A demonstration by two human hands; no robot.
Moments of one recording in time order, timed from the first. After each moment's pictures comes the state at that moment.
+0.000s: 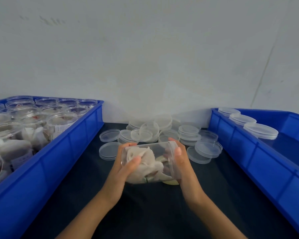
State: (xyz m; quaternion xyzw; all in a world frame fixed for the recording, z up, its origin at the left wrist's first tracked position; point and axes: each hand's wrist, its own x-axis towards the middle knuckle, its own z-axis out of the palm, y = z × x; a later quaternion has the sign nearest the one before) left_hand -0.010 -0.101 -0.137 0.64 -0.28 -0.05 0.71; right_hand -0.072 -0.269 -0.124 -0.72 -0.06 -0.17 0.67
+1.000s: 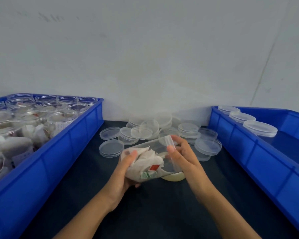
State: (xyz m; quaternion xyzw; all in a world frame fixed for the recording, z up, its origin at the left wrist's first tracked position) left_hand -0.015 -0.105 -0.140 0.60 -0.20 -0.18 0.75; right_hand -0.077 -0.283 -0.111 -0.75 -0.04 -0.16 0.64
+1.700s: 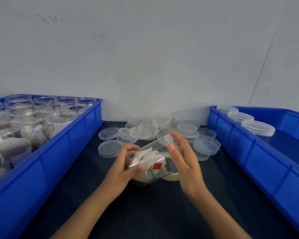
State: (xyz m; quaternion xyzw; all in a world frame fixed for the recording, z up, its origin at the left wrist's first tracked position) left_hand -0.002 -0.099 -0.141 0.72 -0.27 -0.08 0.64; right_hand -0.067 -0.276 -0.122 -0.73 -0.06 -0.27 0.62
